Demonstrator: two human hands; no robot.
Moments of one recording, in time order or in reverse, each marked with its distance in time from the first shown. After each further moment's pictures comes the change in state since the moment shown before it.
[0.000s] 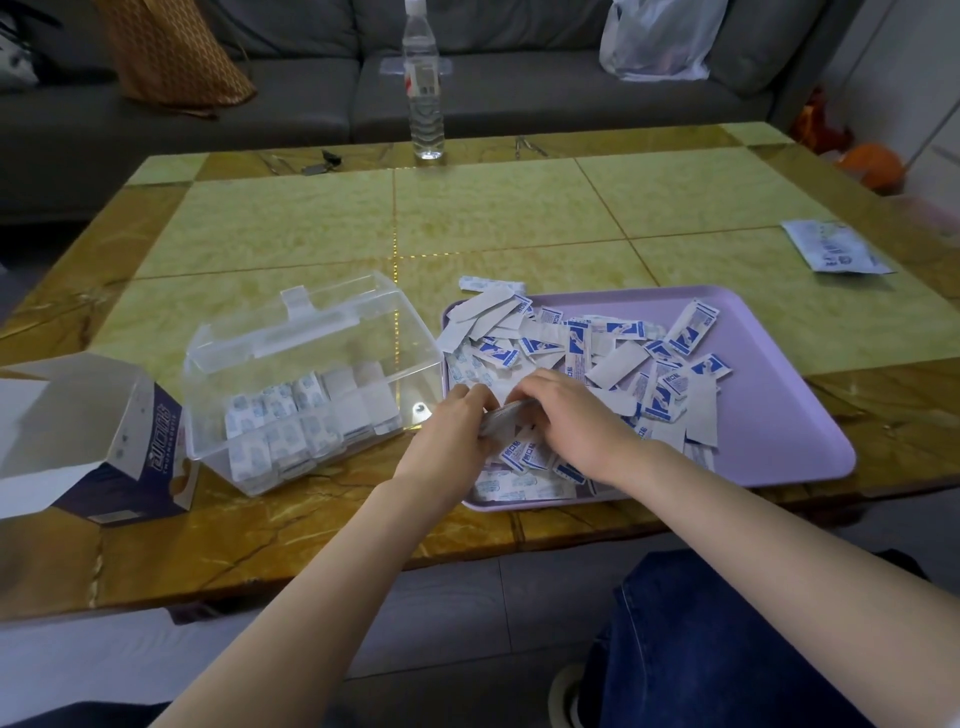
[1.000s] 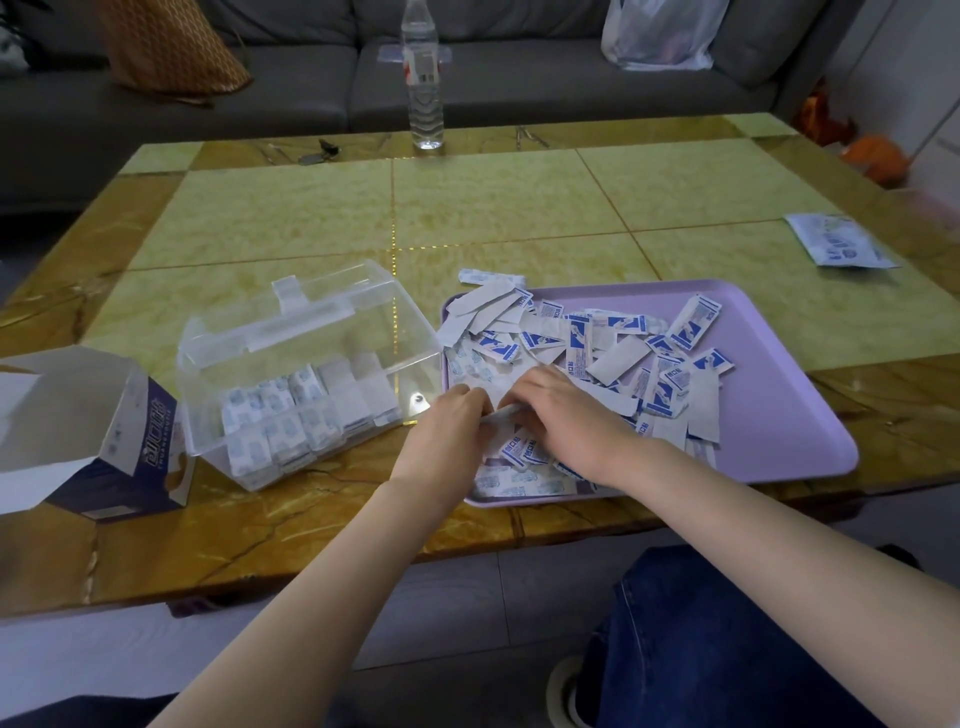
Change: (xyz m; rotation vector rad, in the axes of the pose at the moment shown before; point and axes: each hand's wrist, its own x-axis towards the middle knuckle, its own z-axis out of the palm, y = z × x) left_hand -0.002 0.000 0.002 0.135 0.019 -0.007; right_hand -0.002 0.002 0.004 -0.093 -0.068 -0.083
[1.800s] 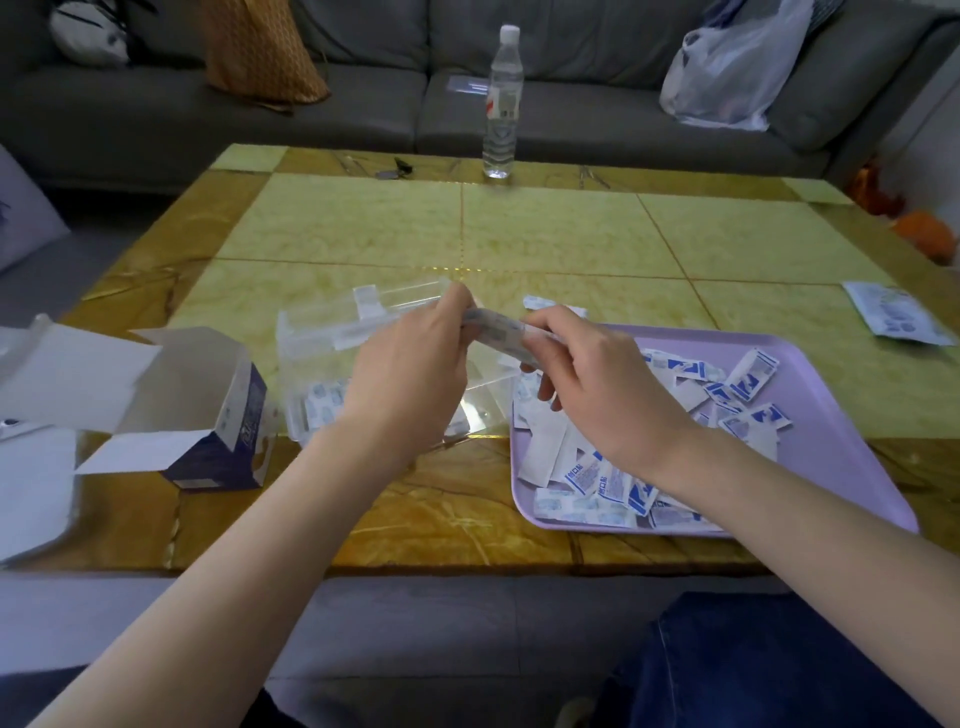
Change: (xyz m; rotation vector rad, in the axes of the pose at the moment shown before) left_hand -0.022 -0.026 -0.113 0.031 0.383 0.017; right_hand 0.018 -0.098 -0.057 0.215 0.374 -0.156
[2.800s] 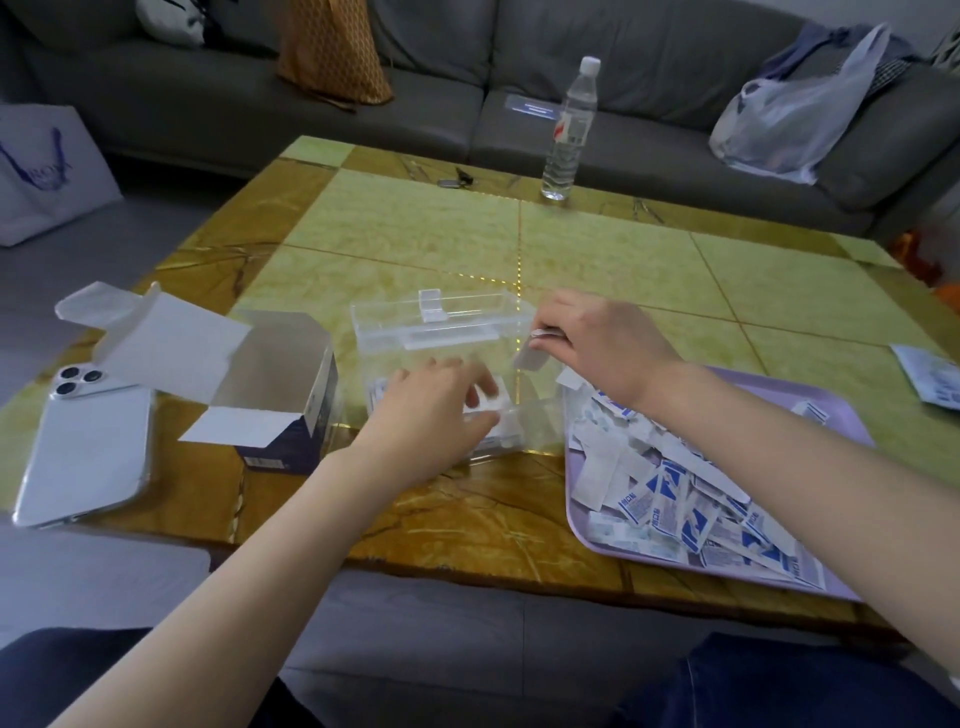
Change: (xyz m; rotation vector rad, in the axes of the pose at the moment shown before) left_hand -0.026 -0.061 -0.002 -0.056 -0.252 -0.076; right_hand 0.079 0.008 0.030 -0.514 -0.166 -0.310
